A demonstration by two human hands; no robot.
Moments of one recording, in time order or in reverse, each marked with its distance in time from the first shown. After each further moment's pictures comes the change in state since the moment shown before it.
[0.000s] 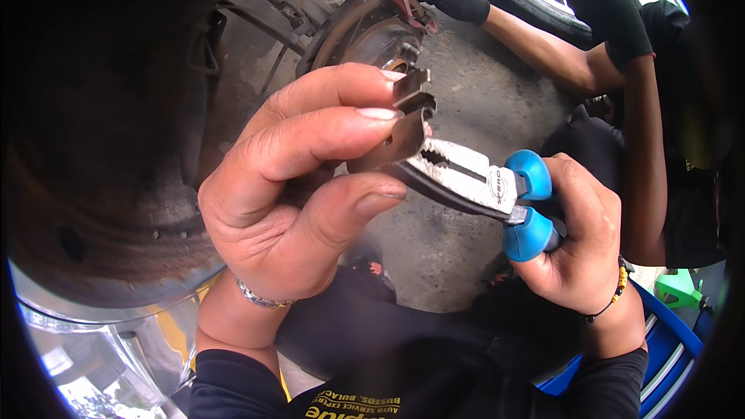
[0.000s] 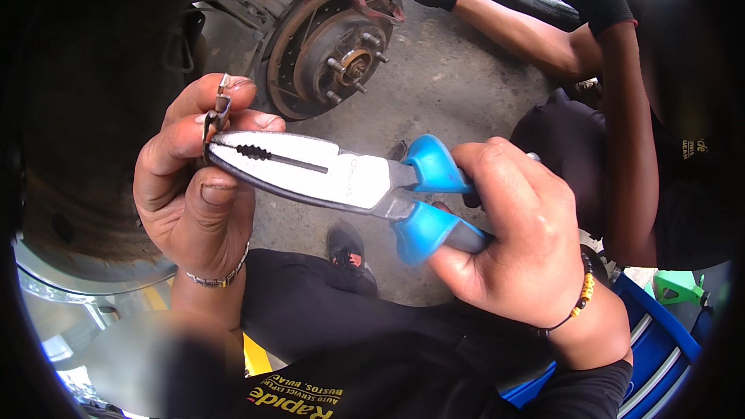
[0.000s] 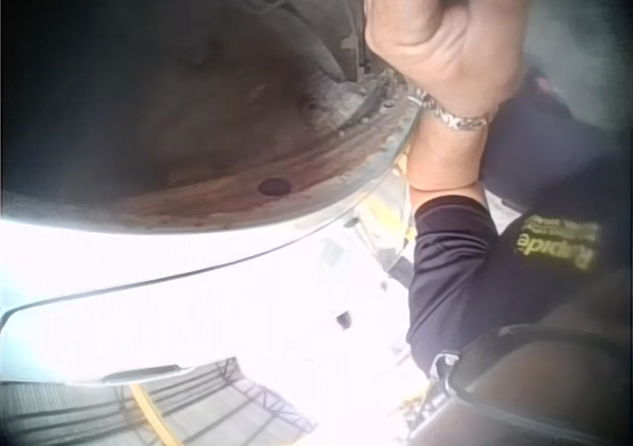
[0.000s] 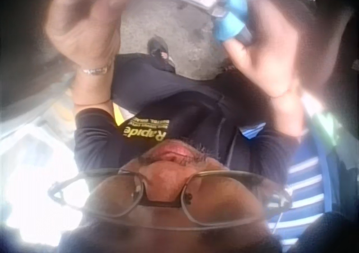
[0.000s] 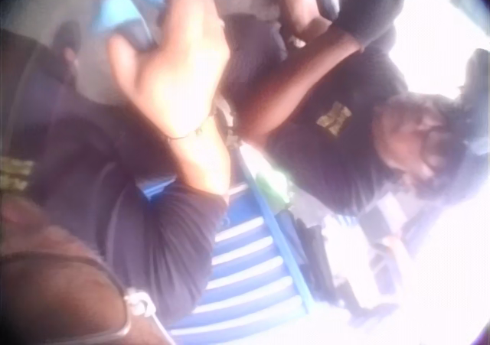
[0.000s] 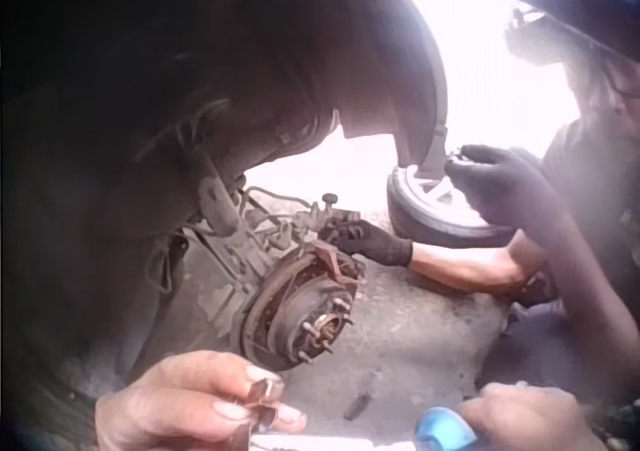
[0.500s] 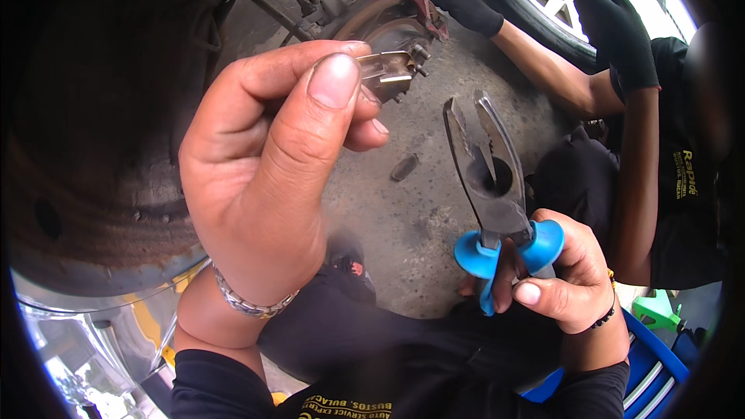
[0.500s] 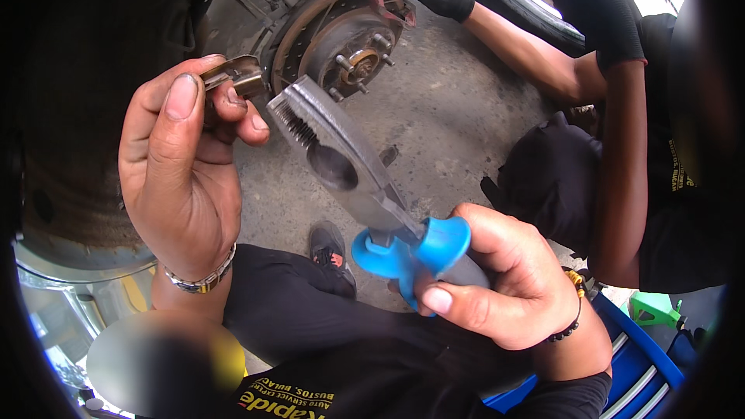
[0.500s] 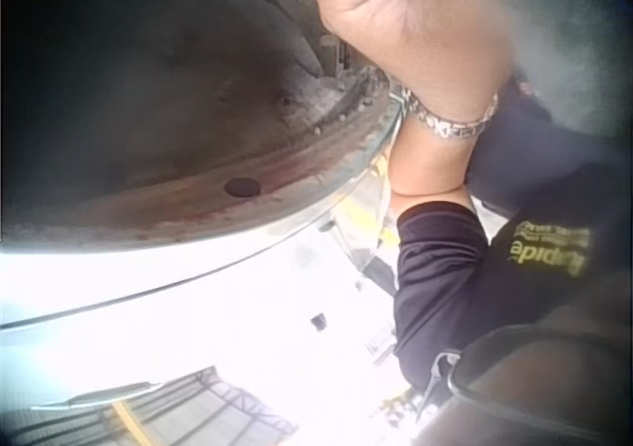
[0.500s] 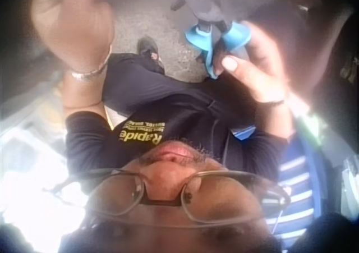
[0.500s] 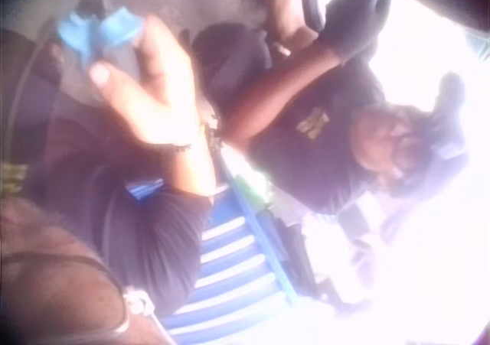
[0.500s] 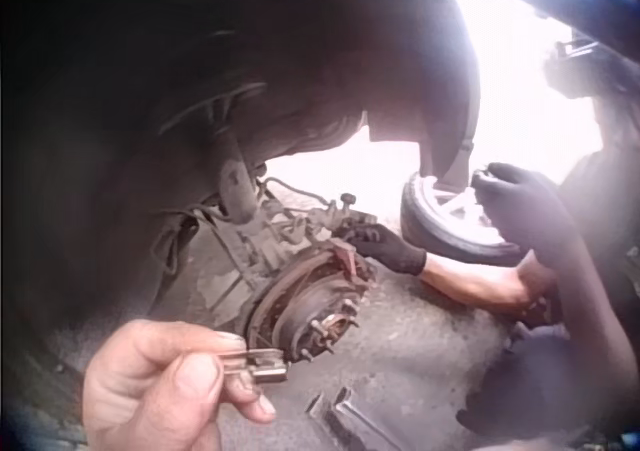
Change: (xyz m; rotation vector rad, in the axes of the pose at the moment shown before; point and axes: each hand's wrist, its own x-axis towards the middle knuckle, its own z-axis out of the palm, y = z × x) left_hand 0.006 0.013 0.014 -0.040 0.382 -0.214; right_hand -0.022 -0.002 0.000 1.047 -0.302 0.487
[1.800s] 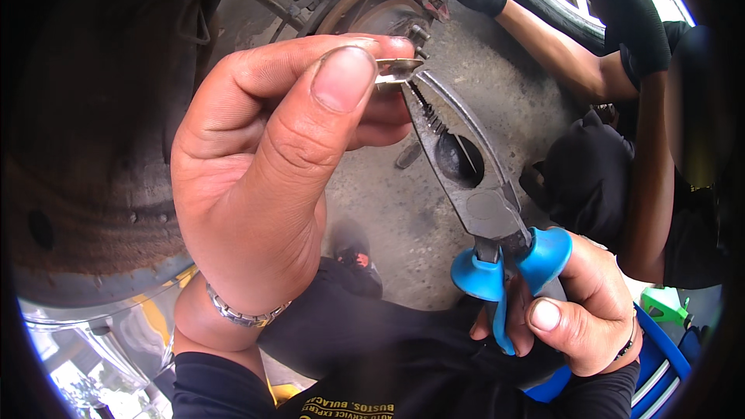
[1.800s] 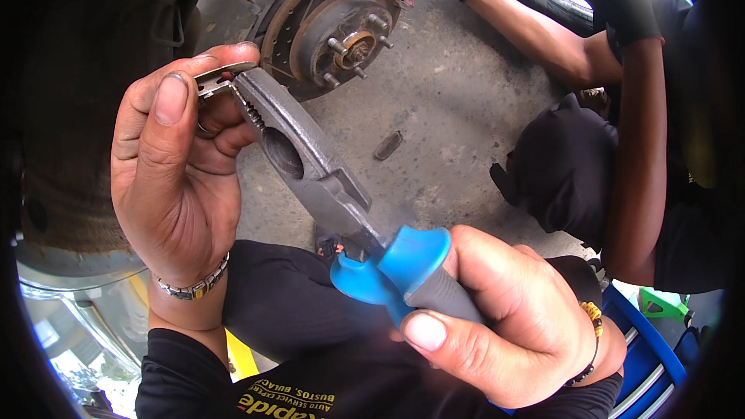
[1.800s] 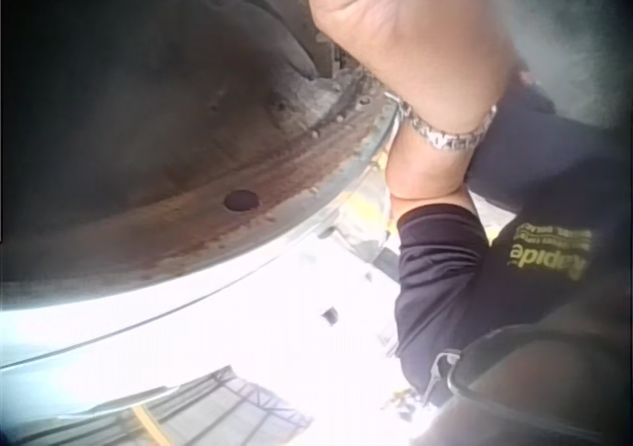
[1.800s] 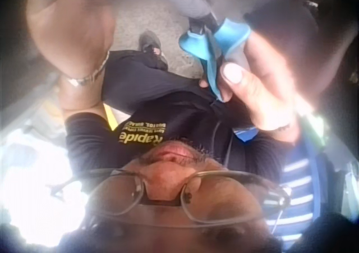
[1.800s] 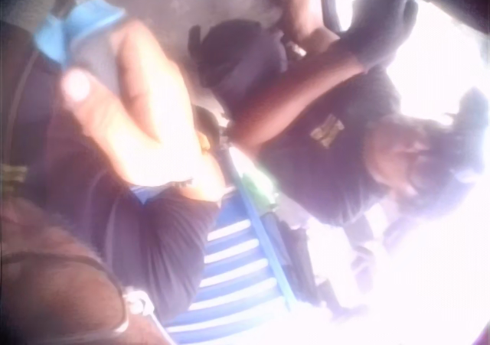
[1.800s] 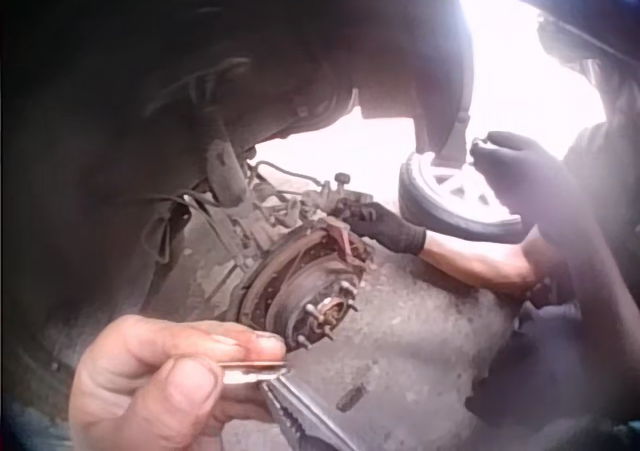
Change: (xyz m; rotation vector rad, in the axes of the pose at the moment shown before) left_hand -0.003 -0.011 -0.002 -0.152 -0.100 -0.089; right_hand -0.005 -0.020 0.028 0.060 0.090 0.129
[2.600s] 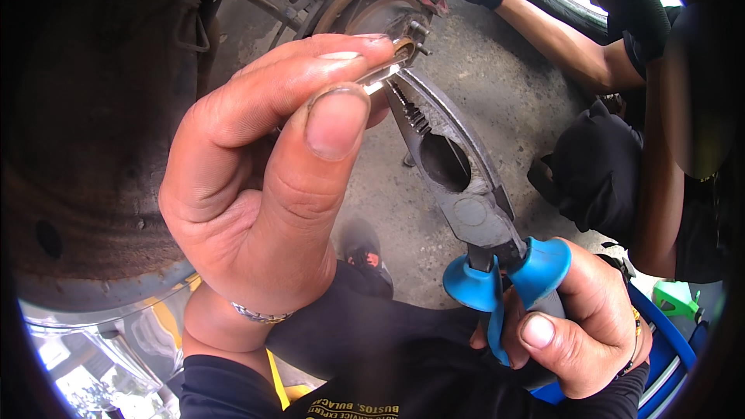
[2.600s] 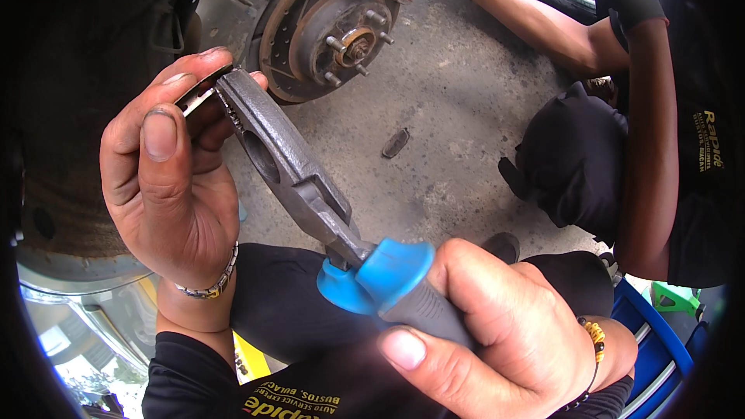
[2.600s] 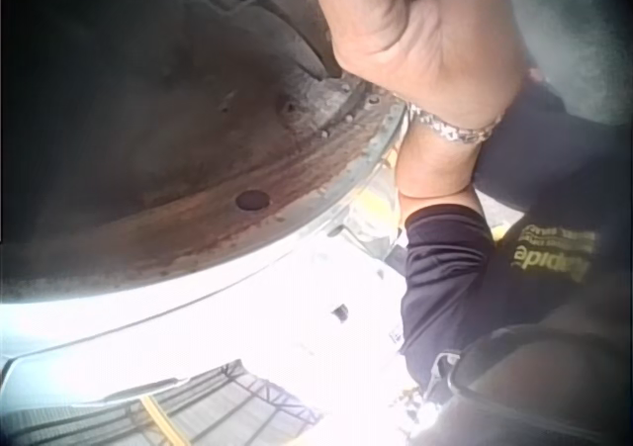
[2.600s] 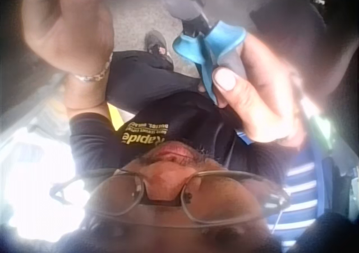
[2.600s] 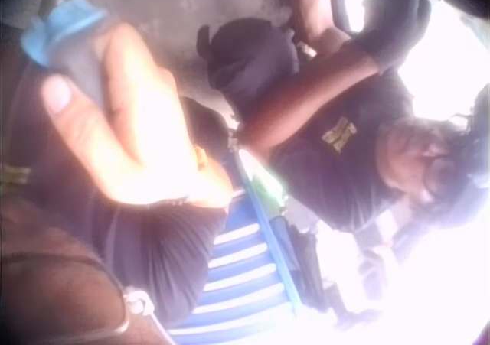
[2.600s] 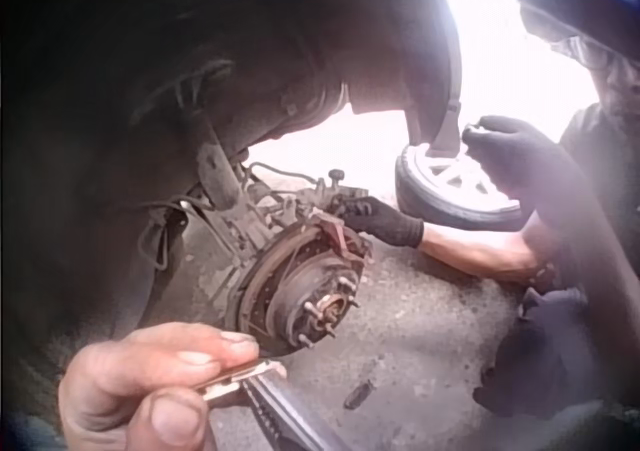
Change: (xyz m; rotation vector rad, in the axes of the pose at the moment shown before) left_hand -0.002 -0.008 -0.006 0.321 -0.089 0.300; right_hand -0.003 -0.003 0.014 0.039 0.013 -0.061
